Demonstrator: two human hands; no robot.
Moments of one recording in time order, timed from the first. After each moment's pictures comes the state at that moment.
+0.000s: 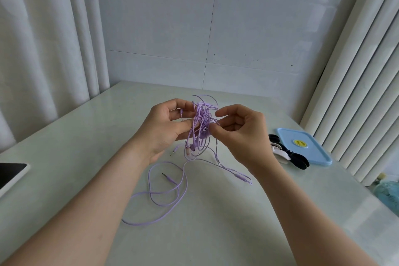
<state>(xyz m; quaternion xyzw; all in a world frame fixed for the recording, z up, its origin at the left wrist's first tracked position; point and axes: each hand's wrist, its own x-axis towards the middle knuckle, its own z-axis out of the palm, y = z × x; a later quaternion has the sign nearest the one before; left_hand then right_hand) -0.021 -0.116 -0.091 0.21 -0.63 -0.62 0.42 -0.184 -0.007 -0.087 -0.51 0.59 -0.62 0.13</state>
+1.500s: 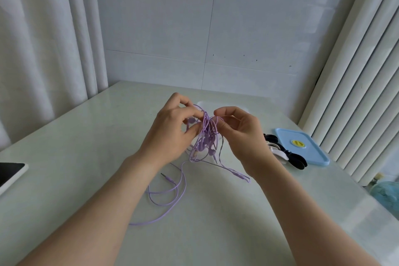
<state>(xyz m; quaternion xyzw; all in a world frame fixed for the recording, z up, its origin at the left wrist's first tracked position) -0.029 -0.119 -0.104 0.20 -0.84 -0.11 0.48 -0.191 -0.011 -0.092 -0.49 0.54 -0.64 0.23</state>
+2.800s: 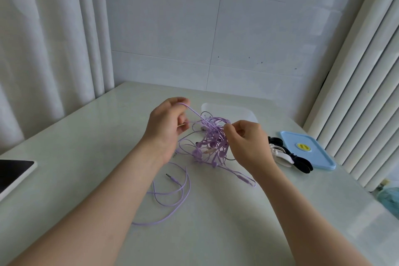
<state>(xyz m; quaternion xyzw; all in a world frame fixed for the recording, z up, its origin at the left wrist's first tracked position) -0.032 -0.114 -0.087 0.29 -0.47 -0.66 0.51 -0.188 -0.015 -0.098 -0.45 0.74 -0.49 0.05</state>
